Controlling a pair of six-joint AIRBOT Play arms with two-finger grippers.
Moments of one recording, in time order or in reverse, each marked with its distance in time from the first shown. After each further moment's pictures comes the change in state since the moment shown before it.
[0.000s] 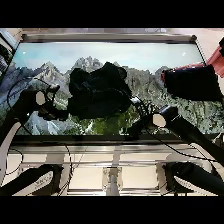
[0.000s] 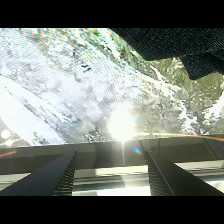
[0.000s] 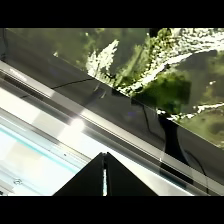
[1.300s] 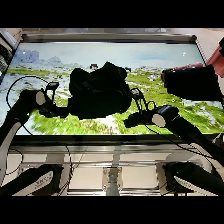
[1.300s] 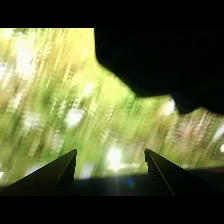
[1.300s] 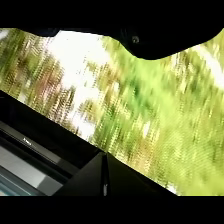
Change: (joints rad) left arm 0.000 0.000 0.000 -0.039 0.145 0.006; right arm 0.000 0.000 0.000 -0.040 -0.259 0.000
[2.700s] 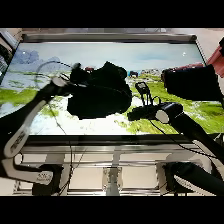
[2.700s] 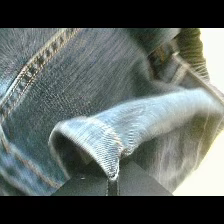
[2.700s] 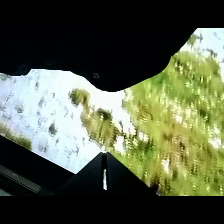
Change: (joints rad) left arm -0.062 -0.389 0.286 -0.840 0.277 0.509; right arm -0.082 0.000 0.010 -0.033 -0.048 0.005
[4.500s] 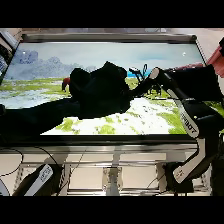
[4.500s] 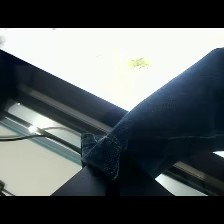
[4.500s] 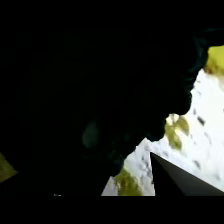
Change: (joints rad) left arm 0.753 0.548 -0.039 1.038 -0.537 -0.282; right arm -0.322 -0.777 0.694 0.396 0.370 -0.589
